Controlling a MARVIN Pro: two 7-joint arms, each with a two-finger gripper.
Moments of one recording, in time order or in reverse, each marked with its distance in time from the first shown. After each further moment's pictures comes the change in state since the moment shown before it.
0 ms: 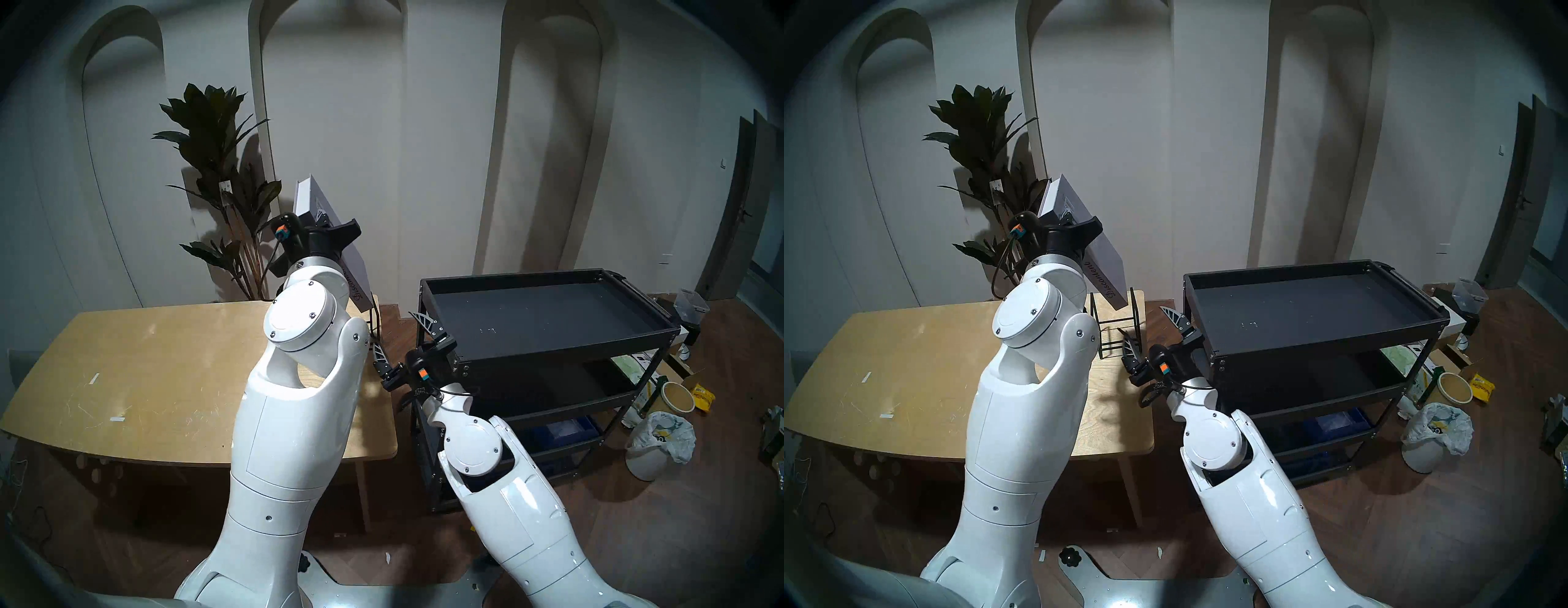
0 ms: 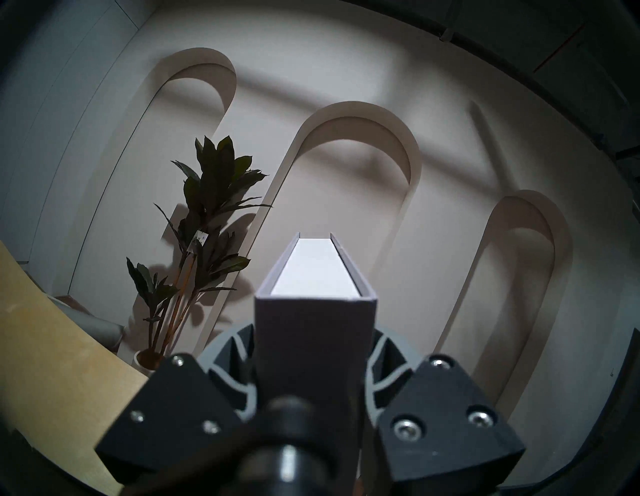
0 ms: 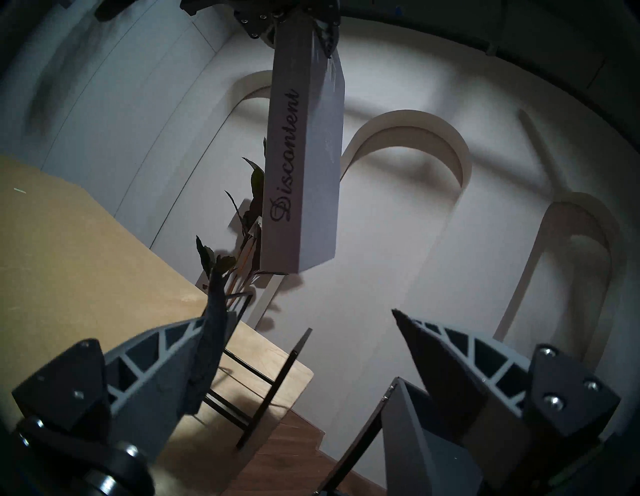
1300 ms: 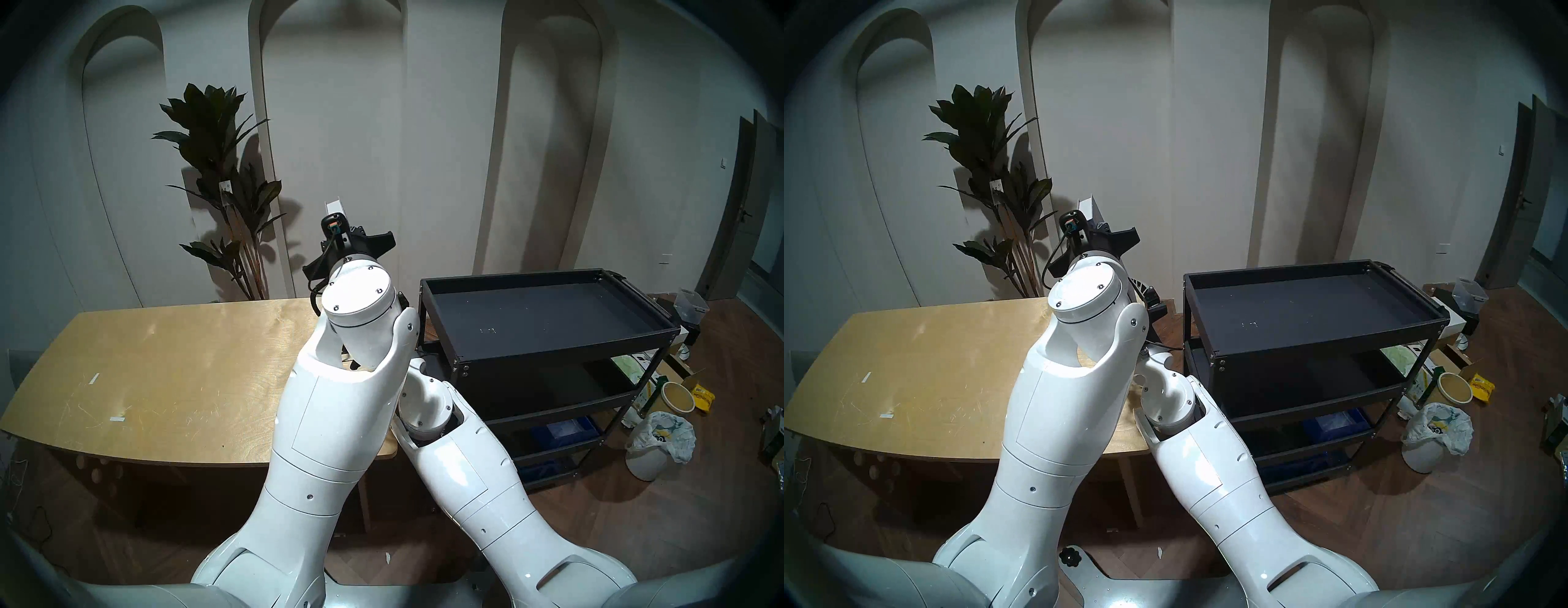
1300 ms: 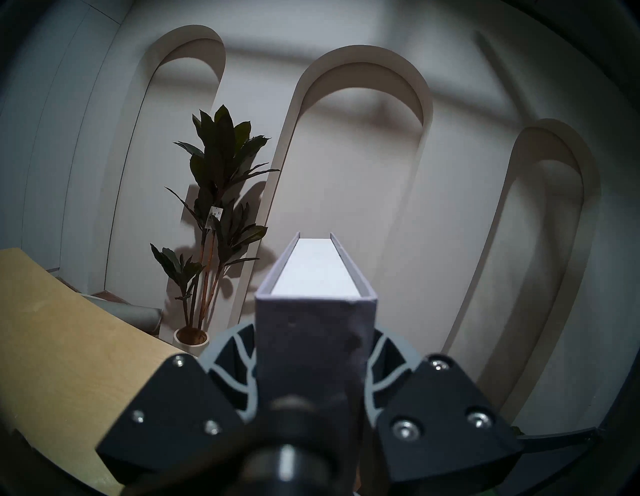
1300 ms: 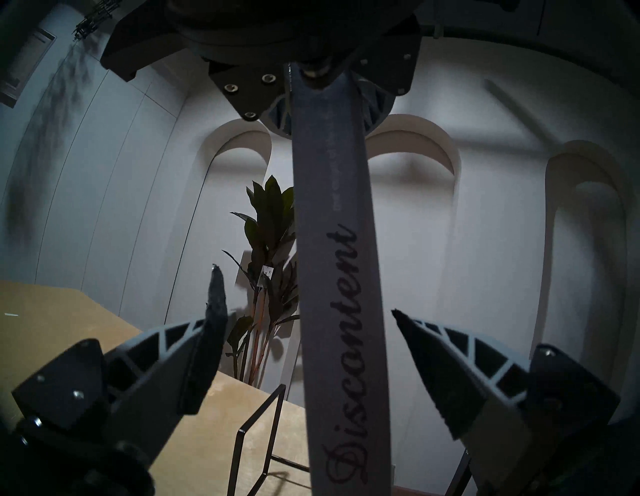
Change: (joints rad) left arm -0.100 -0.052 0.110 0.133 0.061 0.137 0.139; right arm 0.212 -0.113 -0.085 0.196 0.193 -0.050 -0.078
